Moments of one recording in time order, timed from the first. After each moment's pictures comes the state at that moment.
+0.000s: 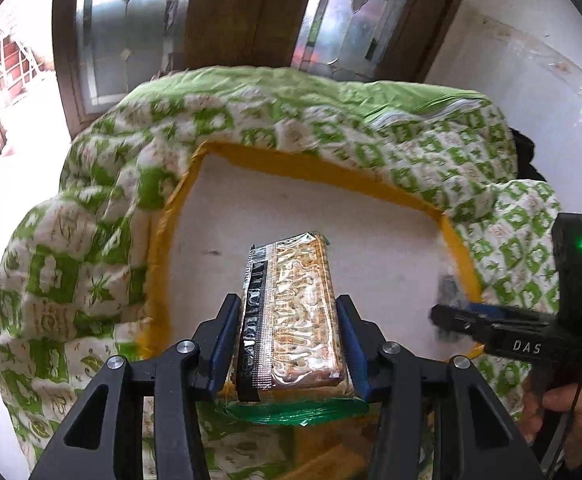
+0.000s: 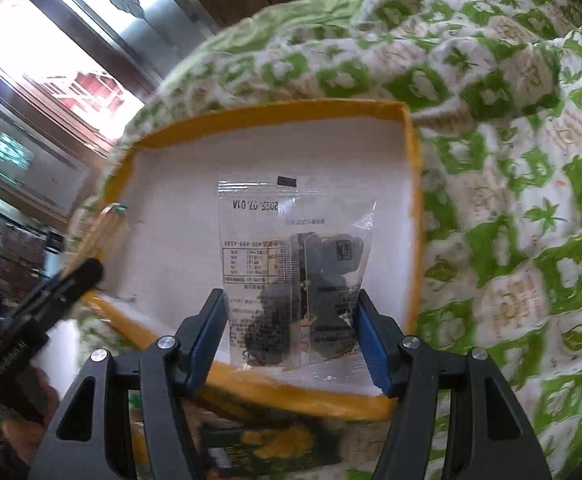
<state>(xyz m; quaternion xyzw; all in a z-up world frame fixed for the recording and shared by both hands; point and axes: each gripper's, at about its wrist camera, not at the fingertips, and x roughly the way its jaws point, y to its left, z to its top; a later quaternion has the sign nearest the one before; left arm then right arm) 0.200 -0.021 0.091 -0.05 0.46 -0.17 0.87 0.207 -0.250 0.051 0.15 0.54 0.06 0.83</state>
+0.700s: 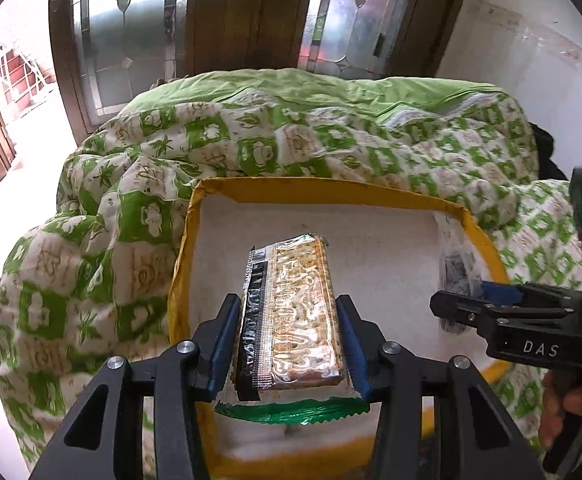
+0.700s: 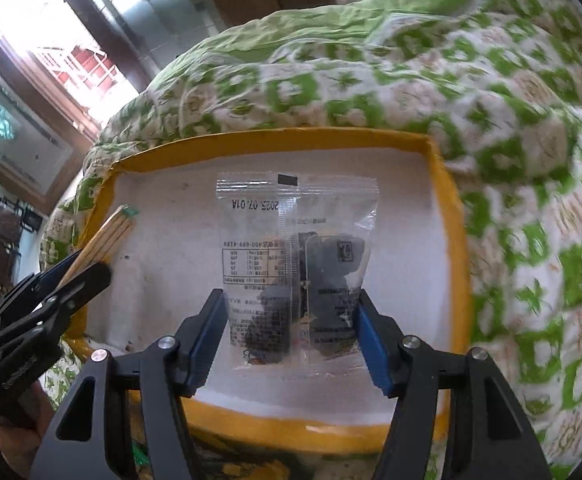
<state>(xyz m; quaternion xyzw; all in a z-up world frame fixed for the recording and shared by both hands) 0.232 -0.046 0.085 -0.01 0.46 -0.14 0.88 0.251 -0.234 0.063 0.09 0.54 0.05 0.84</state>
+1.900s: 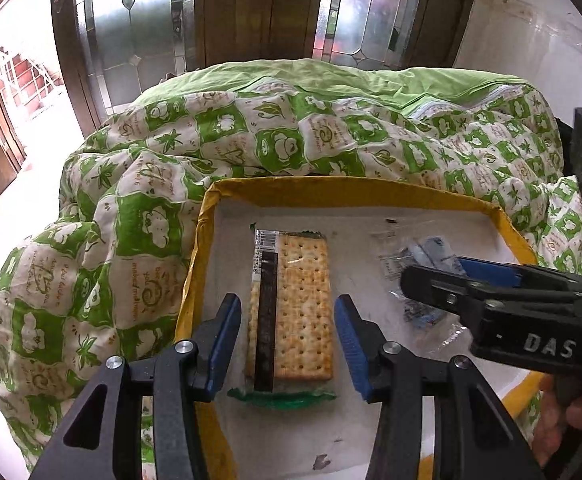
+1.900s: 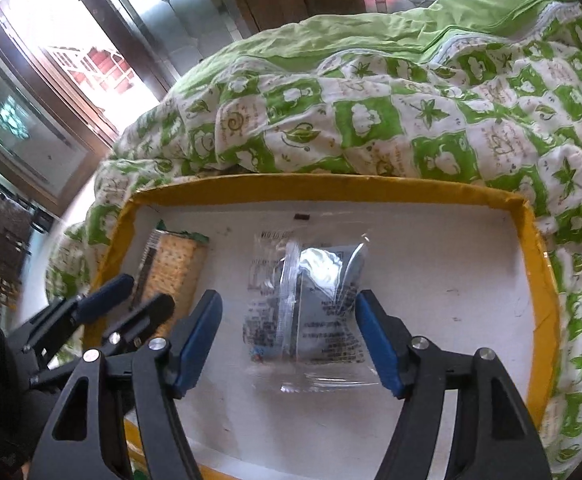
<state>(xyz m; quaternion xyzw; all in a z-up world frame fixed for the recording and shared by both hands) 0.247 -0.044 0.068 0.00 0.46 -0.12 0.88 0.292 -0.194 0.050 0.10 0.51 0.09 0.85</state>
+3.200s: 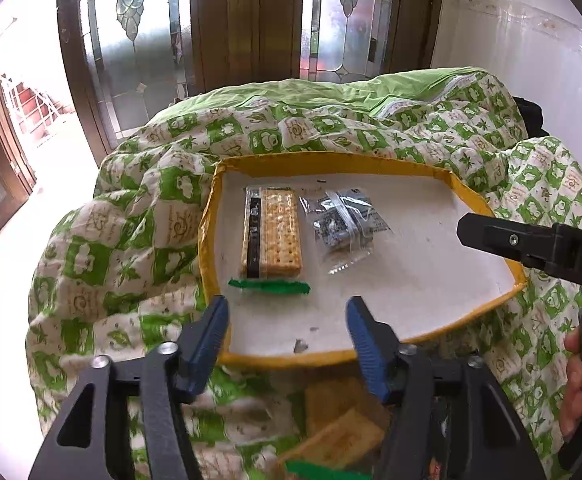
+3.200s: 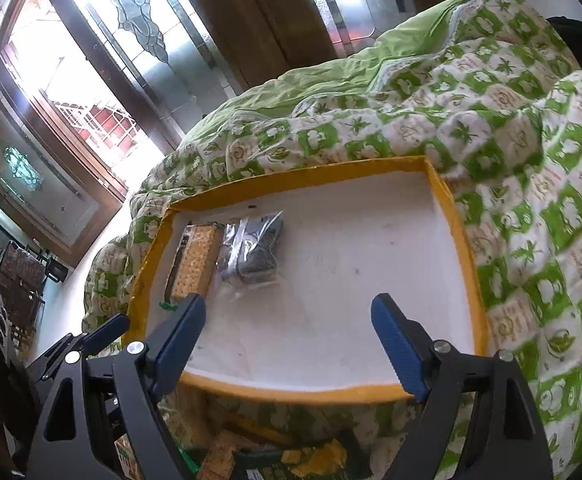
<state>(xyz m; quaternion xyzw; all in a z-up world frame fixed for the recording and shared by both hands) 0.151 -0.040 0.090 0.03 0.42 -0.12 0.90 0.186 -0.224 0.087 0.16 0.43 0.06 0.89</state>
